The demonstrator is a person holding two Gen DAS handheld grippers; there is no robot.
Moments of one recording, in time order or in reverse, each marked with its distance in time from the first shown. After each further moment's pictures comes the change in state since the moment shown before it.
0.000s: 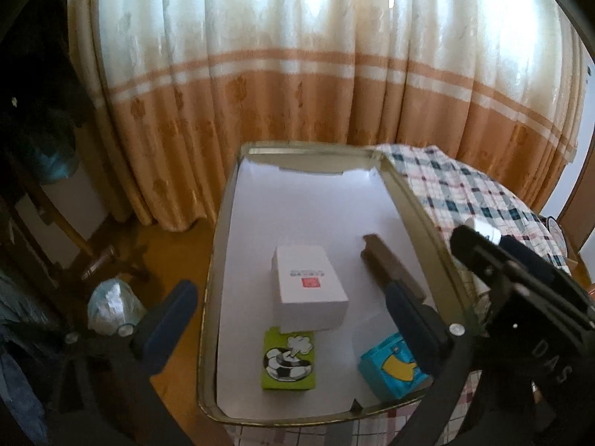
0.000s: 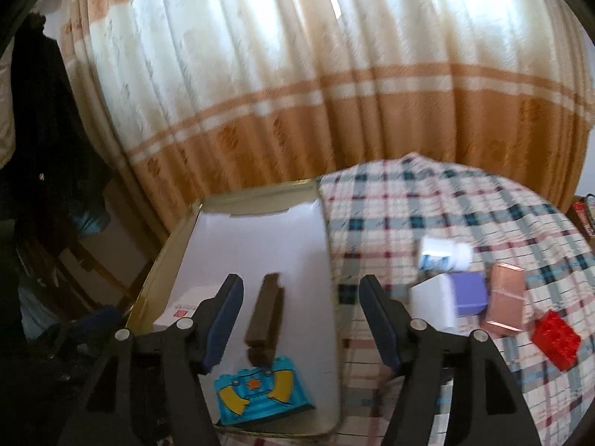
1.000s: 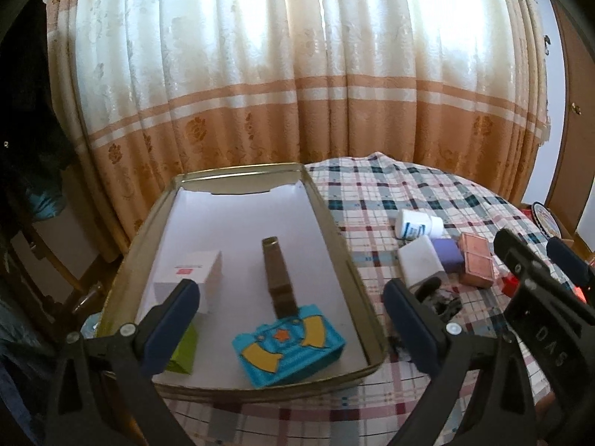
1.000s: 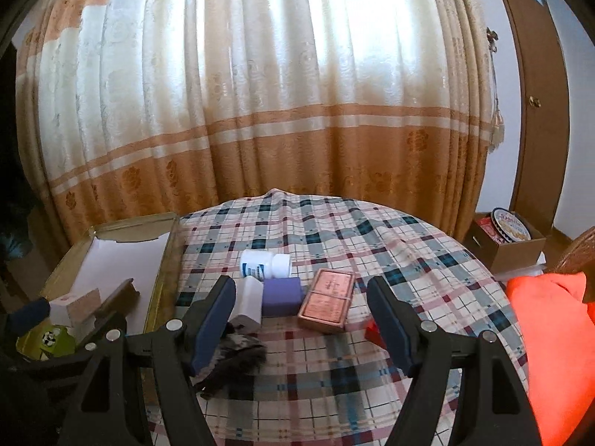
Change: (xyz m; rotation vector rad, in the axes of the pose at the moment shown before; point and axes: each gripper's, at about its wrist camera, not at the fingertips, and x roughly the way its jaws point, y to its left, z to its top) left arm -0.018 -0.088 -0.030 0.101 -0.144 -0.024; right arm -0.062 -0.091 -0.034 0.028 -0.191 -0.342
